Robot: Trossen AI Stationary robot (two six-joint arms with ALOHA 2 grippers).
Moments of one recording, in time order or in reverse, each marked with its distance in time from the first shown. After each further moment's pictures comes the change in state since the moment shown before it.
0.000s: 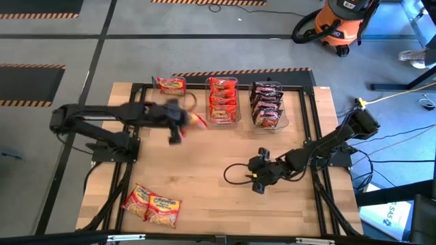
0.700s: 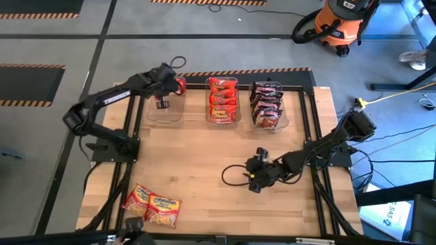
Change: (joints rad) left arm 0.691 0.195 0.034 -0.047 -0.141 0.587; right arm 0.001 0.058 0.000 0.054 0.085 -0.020
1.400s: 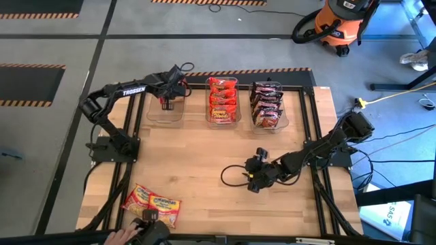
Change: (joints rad) left arm 0.023 0.245 0.000 0.132 0.051 0.153; right arm 0.000 0.030 0.000 0.010 0.020 0.029
